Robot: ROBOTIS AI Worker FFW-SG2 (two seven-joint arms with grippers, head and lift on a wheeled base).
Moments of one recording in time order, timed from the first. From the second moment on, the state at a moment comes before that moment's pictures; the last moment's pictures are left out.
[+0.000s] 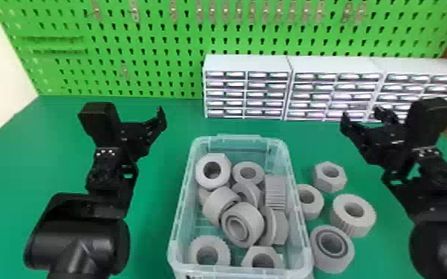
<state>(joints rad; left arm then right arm) -0.08 0.04 -0.04 -1.70 0.04 0.08 0.06 -0.07 -0.15 -0.08 -1.80 -0.04 0.26 0.17</state>
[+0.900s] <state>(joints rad) -0.08 0.04 -0.04 -1.70 0.04 0.08 0.06 -0.07 -0.14 -0.08 -1.80 -0.04 0.26 0.17</state>
